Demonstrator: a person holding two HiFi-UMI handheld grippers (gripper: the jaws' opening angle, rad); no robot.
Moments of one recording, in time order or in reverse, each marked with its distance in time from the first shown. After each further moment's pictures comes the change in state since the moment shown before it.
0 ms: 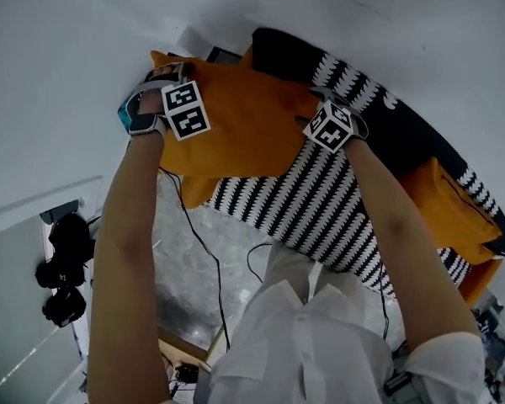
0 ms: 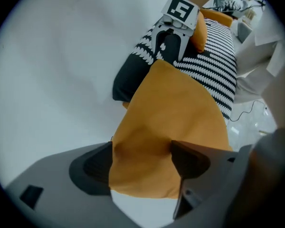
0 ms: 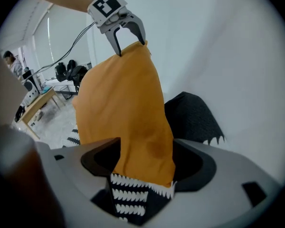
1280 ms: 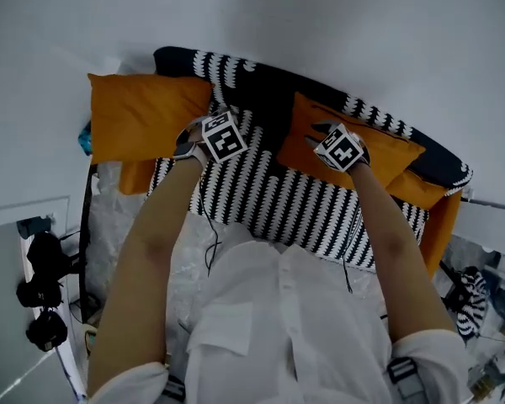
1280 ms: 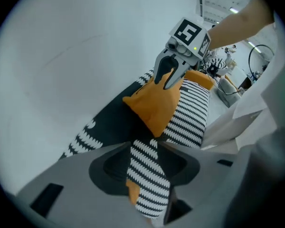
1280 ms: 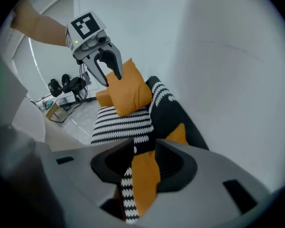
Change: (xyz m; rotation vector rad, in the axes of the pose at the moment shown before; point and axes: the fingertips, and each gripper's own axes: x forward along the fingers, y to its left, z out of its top) left arm -0.206 -0.253 0.428 -0.142 -0.415 -0.296; right arm -0.386 0.078 -0.293 0.294 0.059 -0.120
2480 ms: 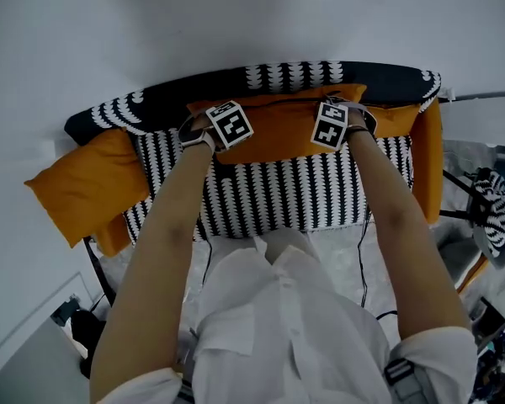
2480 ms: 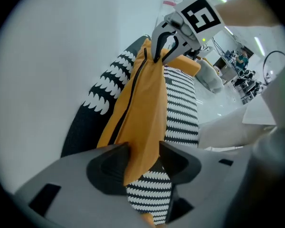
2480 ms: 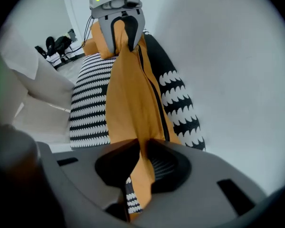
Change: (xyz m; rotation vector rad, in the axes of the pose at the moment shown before) left arm 0.193 -0.071 0.201 0.323 0.179 -0.255; right arm -0.065 -0.107 -0.276 -0.029 0.425 -0.120
